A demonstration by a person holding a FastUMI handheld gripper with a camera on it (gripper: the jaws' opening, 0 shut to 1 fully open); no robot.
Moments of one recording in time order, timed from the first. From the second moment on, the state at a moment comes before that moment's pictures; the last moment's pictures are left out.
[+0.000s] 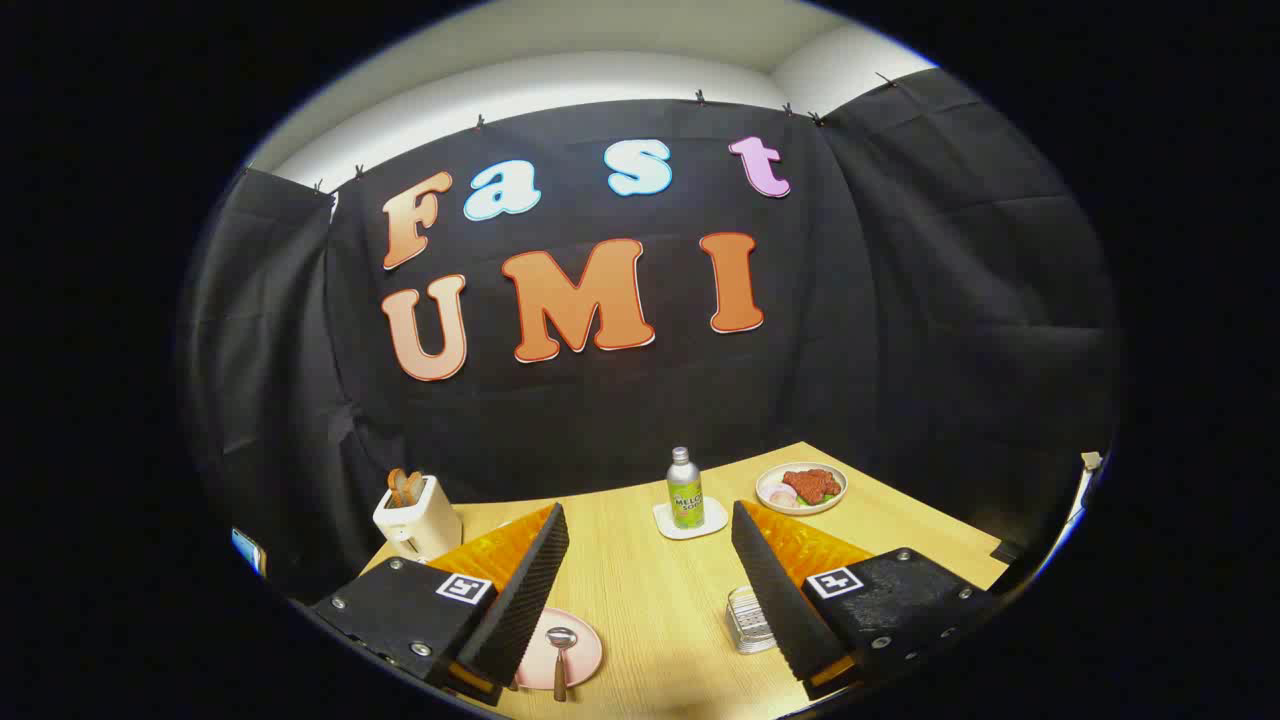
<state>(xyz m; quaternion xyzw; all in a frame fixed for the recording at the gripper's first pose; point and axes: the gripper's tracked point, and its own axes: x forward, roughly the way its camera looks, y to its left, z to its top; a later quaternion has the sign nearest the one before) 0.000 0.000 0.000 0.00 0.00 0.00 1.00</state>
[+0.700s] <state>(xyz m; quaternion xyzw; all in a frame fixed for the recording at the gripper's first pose) 0.005 0.019 -0.015 -0.01 0.02 0.01 1.00</state>
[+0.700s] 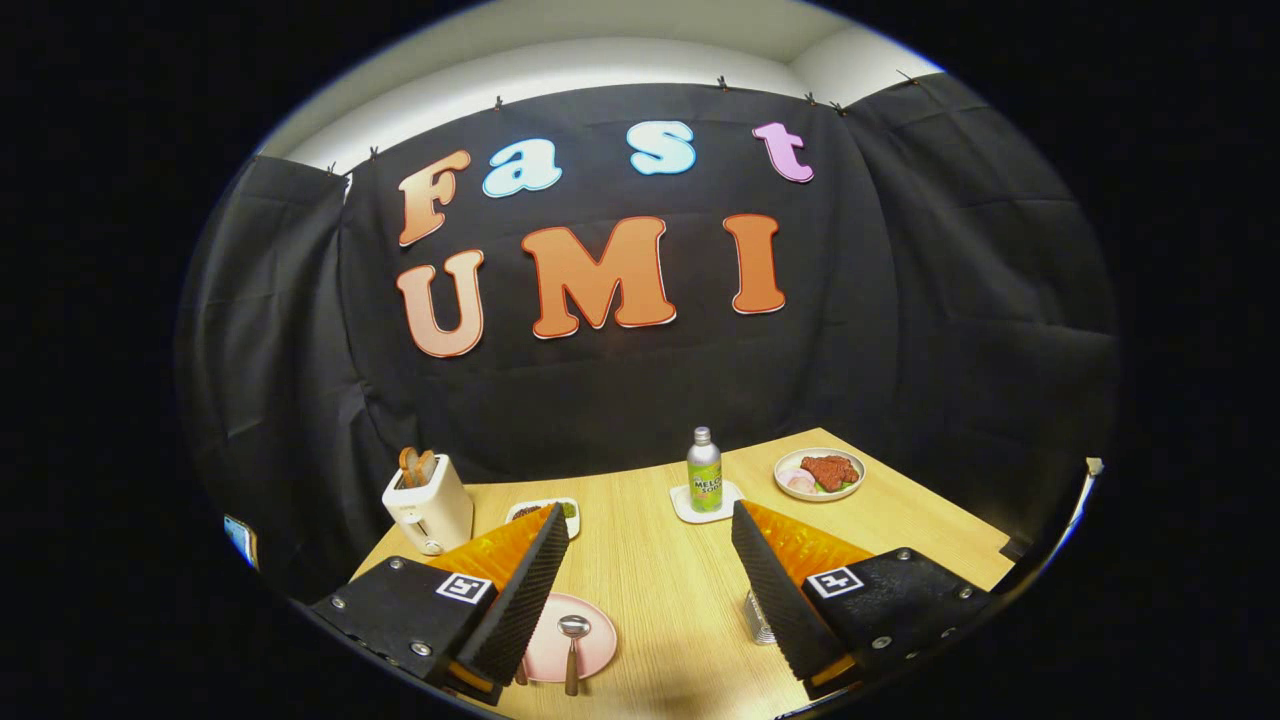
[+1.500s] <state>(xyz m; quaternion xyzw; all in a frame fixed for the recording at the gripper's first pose) 0.000 0.038 -0.028 -0.03 0.04 0.03 1.00</state>
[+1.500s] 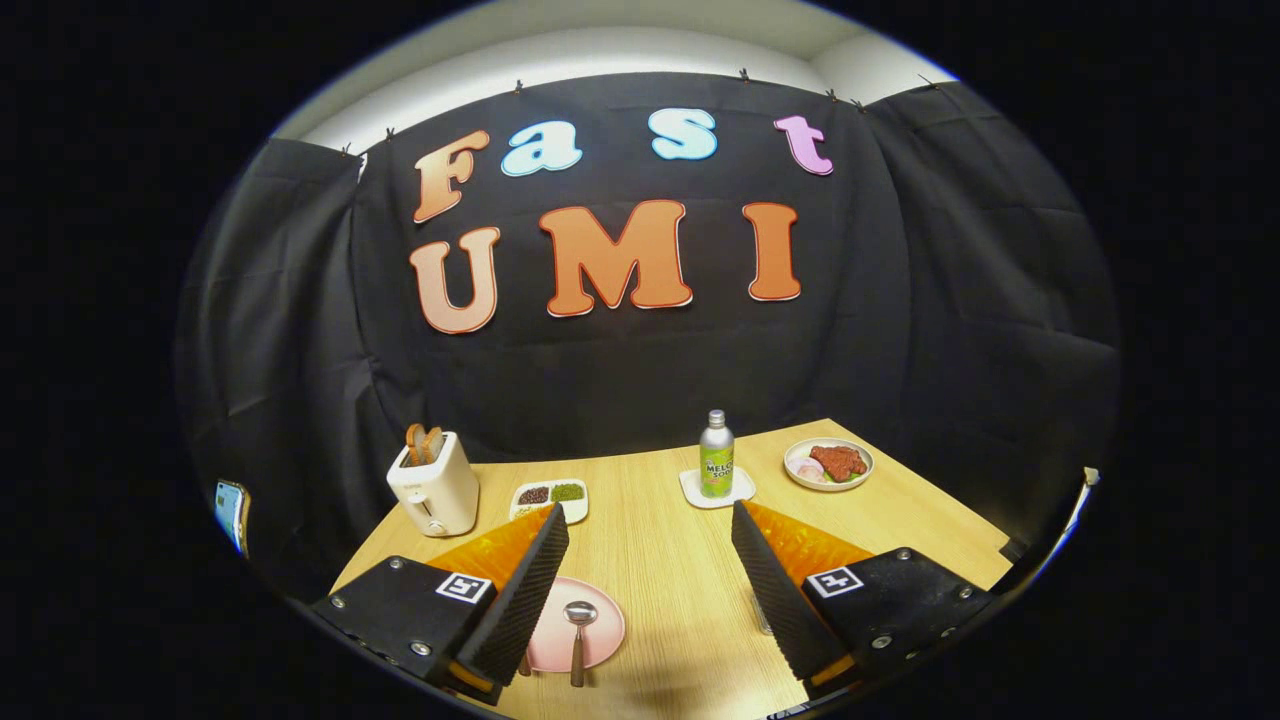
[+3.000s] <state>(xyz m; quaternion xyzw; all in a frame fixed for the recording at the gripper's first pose) 0.035 0.100 -0.191 -0.07 0.20 0.08 0.97</state>
